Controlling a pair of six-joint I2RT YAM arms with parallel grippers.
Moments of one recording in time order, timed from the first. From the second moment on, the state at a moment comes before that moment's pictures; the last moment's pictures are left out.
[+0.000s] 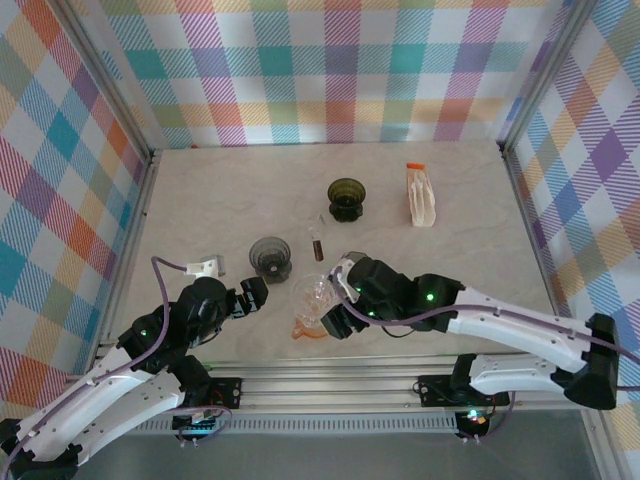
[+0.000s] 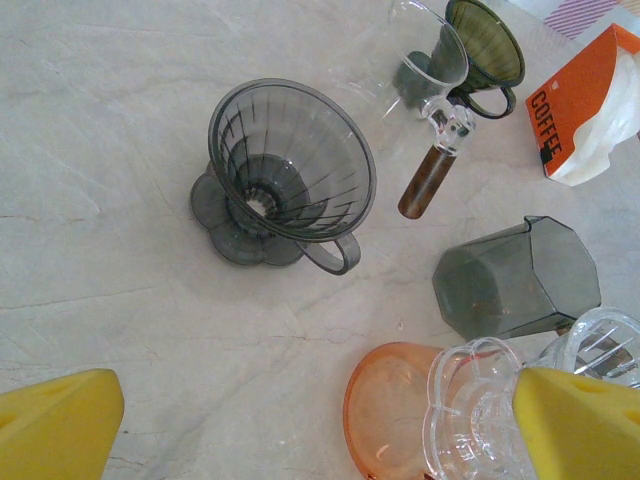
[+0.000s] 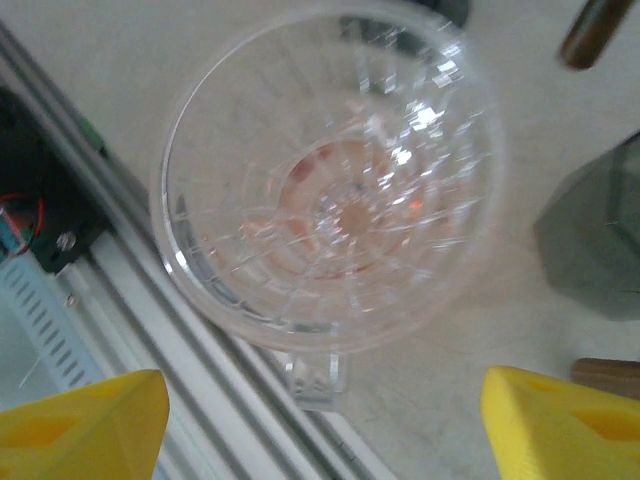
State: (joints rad) left arm -0.81 0.53 0.63 -0.76 -0.34 -0.86; right arm 1.15 1.10 0.97 -0.72 0.04 0.38
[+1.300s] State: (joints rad) left arm -0.81 0.64 0.58 -0.65 -0.30 -0.87; right arm 0.19 1.84 1.55 -0.59 0.10 0.30
